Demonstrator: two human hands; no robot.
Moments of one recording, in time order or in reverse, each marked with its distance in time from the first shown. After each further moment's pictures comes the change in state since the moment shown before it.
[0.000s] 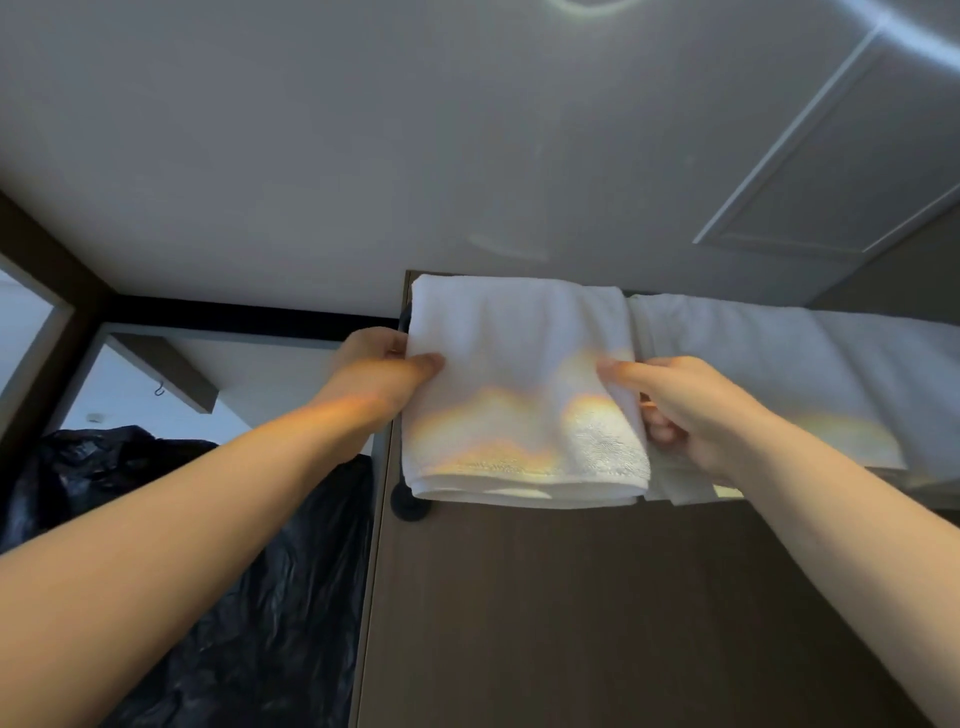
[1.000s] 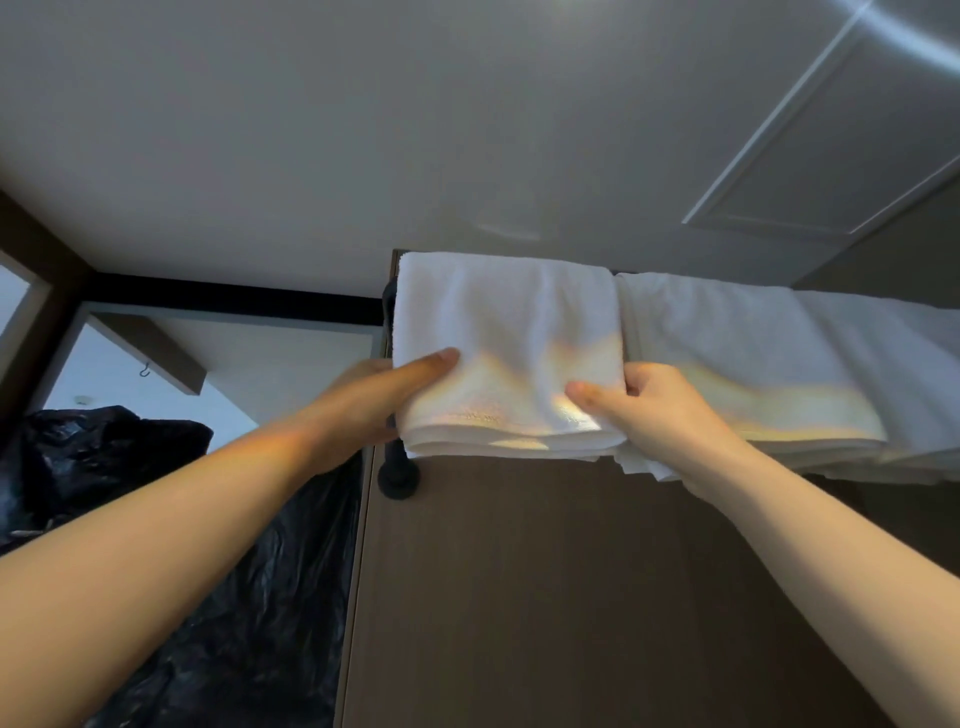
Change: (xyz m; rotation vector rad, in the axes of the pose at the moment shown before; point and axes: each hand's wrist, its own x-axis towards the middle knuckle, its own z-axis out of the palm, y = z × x) left_hand -0.006 -0.030 0.004 -0.140 -0.355 -0.204; right_hand -0.016 0.027 0.006 -0.191 0.029 -0.162
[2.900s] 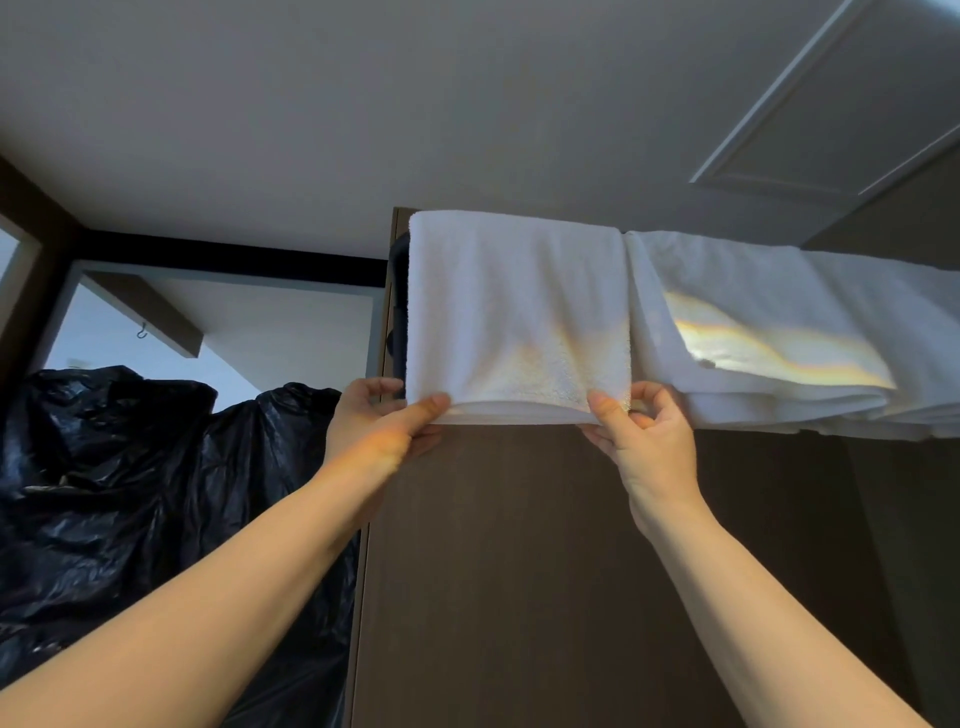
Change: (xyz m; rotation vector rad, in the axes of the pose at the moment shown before) left_hand -0.027 -0.057 0.034 -0.340 0.438 -0.001; right_hand -0.034 0.046 0.054 0.656 0.327 0.070
